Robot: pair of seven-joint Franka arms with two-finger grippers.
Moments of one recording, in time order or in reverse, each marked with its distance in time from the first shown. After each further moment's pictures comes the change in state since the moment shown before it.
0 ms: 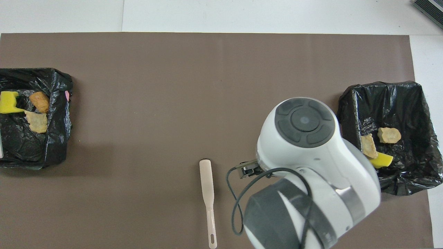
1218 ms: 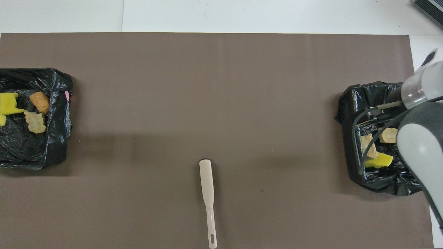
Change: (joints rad) left arm -0.195 0.000 -0.001 0.001 0.260 -0.104 -0.203; right arm -0.266 -0.027 -0.177 0.070 -0.052 0.051 -0.103
